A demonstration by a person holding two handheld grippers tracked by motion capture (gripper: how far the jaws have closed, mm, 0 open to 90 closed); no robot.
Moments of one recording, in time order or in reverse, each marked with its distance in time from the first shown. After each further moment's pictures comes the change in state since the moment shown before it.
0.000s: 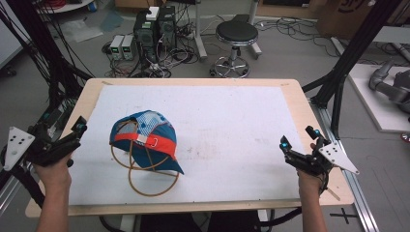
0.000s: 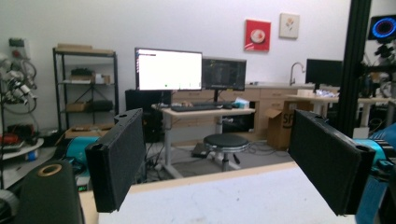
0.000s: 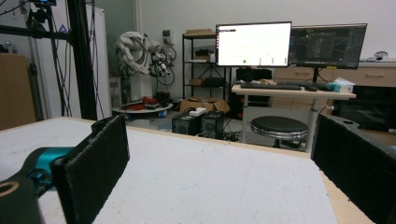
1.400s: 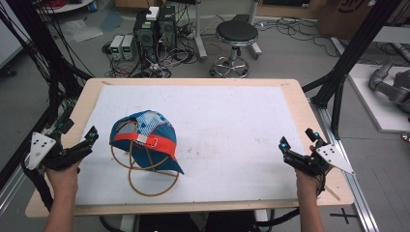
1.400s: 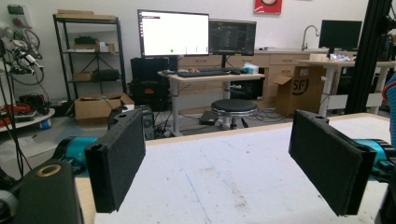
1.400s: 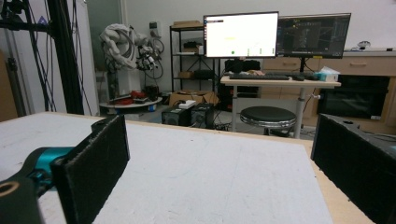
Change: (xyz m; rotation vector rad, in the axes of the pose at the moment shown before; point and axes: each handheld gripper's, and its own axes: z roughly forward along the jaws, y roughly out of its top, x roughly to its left) left arm 0.000 -0.038 0.003 0.119 0.018 0.022; right arm -0.001 -0.010 0.000 0.026 -0.052 0.000
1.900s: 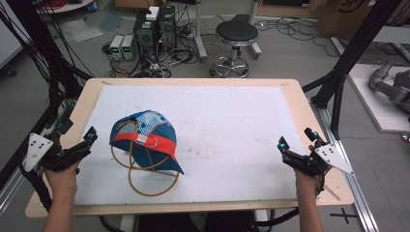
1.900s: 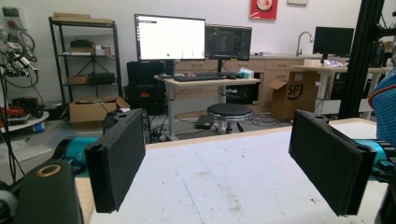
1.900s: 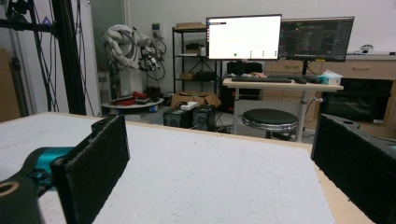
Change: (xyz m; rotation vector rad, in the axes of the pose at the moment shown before) left arm 0.001 0.002 -0.004 -0.014 -0.014 -0.016; right arm 0.005 0.003 0.001 -0.005 0.008 -0.005
